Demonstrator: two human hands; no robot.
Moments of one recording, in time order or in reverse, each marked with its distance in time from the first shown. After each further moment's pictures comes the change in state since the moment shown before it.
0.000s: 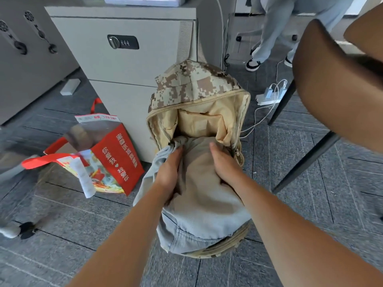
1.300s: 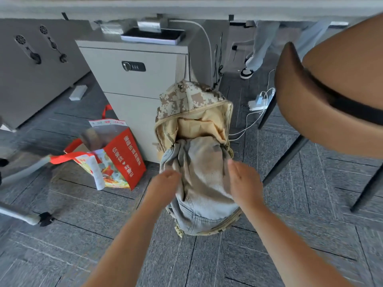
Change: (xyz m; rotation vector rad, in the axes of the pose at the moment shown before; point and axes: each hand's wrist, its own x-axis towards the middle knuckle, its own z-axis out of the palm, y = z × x) left_hand -0.146 0.053 -0.010 0.635 -0.058 0.030; right_hand -0.118 0.042 -0.038 -0.209 0.425 -0.212
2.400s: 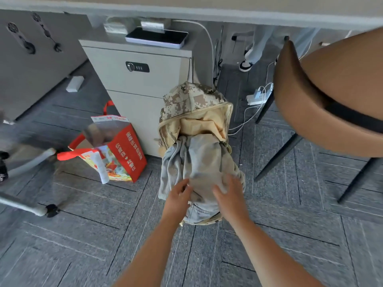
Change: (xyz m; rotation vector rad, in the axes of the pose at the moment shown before) left_hand -0.021 -0.025 0.042 -0.423 -0.018 -0.108; right_hand -0.051 -0.021 0.017 0.058 -0.284 0.185
